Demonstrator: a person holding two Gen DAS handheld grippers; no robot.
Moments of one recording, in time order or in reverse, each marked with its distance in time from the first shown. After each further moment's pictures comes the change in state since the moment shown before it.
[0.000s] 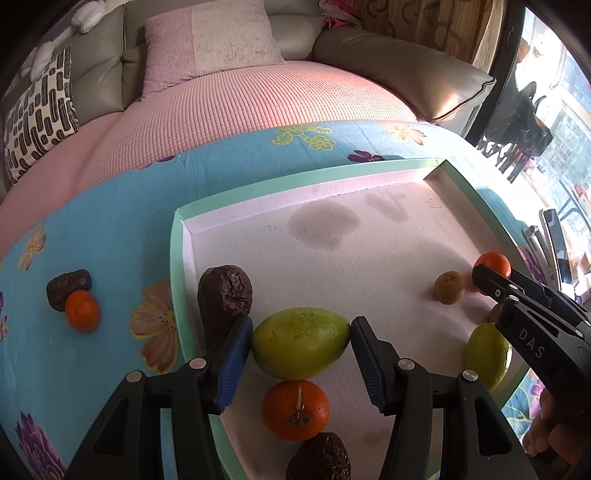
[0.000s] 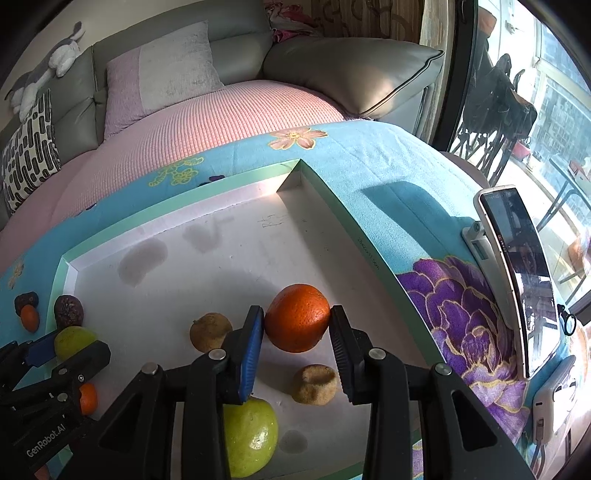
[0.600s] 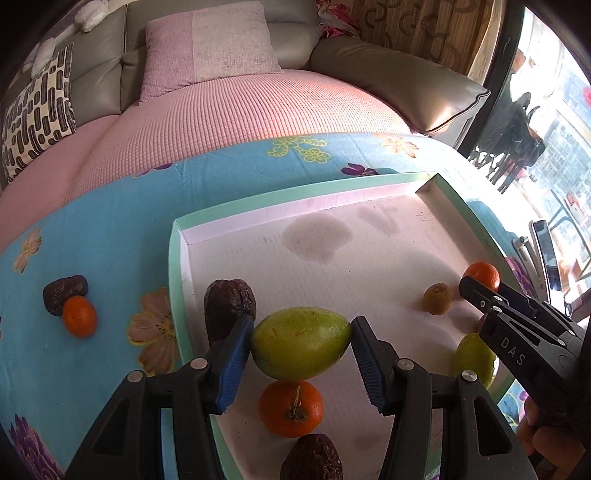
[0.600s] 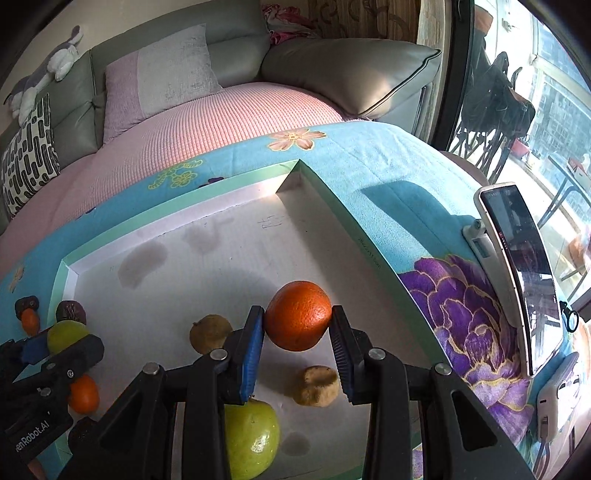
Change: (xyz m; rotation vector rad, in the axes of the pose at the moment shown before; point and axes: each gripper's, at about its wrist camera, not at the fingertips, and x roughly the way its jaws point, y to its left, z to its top) left arm 0.001 0.002 0.002 -0.015 -0.019 -0.034; right arm 0.005 -0.001 -0.002 0.015 -0.001 0.010
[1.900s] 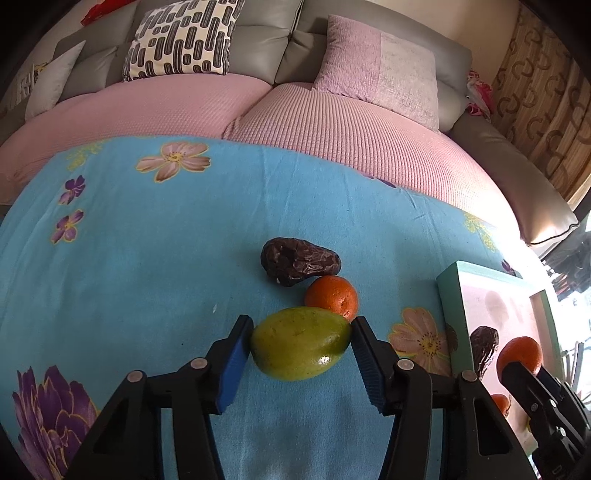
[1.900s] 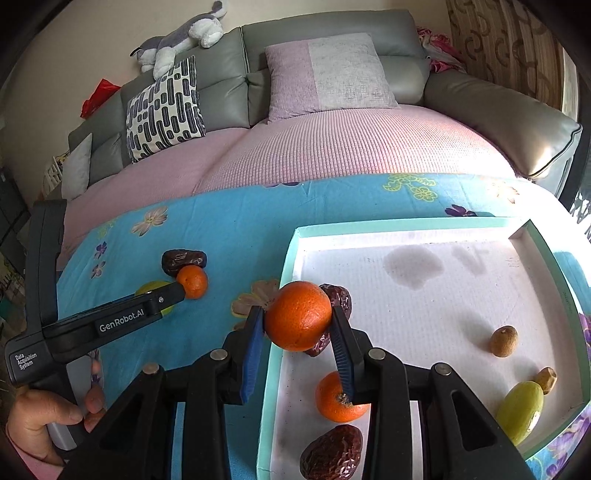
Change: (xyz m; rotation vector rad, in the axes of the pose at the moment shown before) left arm -0.042 0.194 -0.043 -0.430 -0.129 0.131; right arm -0.044 0.169 -0.028 -0.279 -0.061 0.392
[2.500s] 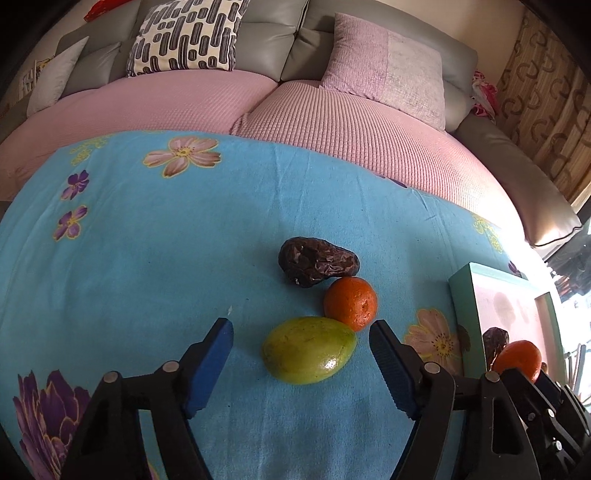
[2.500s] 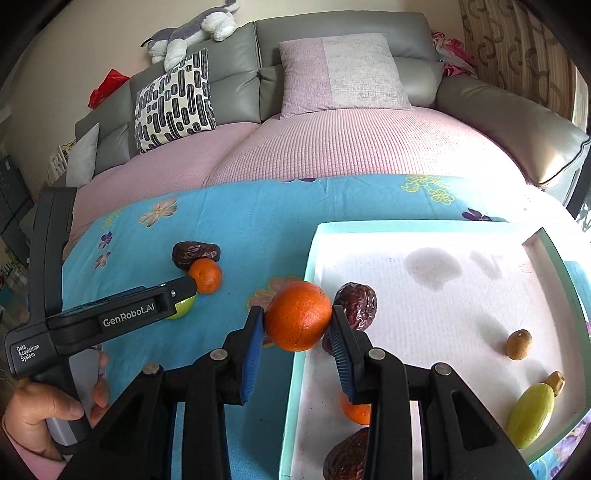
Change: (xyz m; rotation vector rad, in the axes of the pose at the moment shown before) left arm 0.010 0.013 0.001 -0.014 0.024 0.012; right arm 0.008 0.017 -0.002 -0.035 0.012 0.012
